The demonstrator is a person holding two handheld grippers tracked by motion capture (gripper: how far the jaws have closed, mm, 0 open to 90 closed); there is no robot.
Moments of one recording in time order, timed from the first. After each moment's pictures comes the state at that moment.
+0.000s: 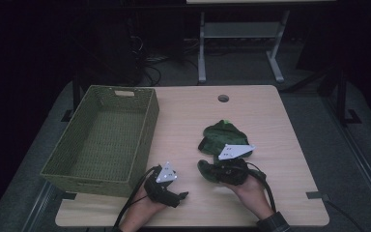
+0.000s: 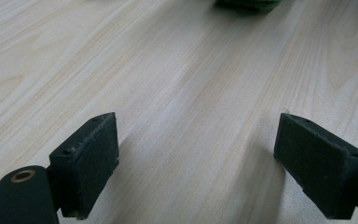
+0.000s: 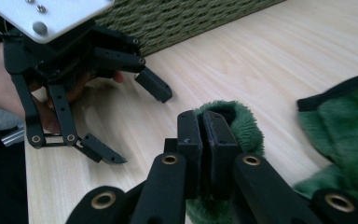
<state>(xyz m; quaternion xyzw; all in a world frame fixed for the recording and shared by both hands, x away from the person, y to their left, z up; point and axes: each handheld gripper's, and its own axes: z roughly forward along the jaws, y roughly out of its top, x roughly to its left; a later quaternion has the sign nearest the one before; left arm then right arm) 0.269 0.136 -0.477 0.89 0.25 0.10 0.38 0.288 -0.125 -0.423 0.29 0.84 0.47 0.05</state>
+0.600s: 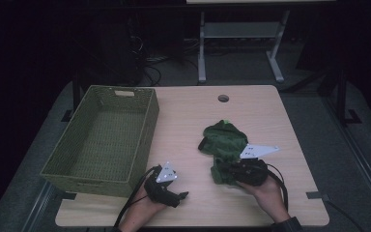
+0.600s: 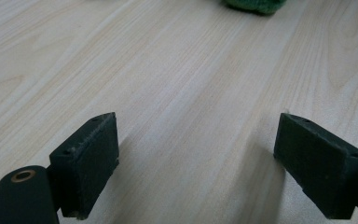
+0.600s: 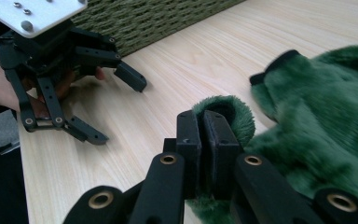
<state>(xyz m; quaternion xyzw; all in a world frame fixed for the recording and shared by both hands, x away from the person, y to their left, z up) 0.269 0.136 -0.477 0.89 0.25 0.10 0.38 0.282 -0.174 -0.422 0.33 0.81 0.48 0.06</state>
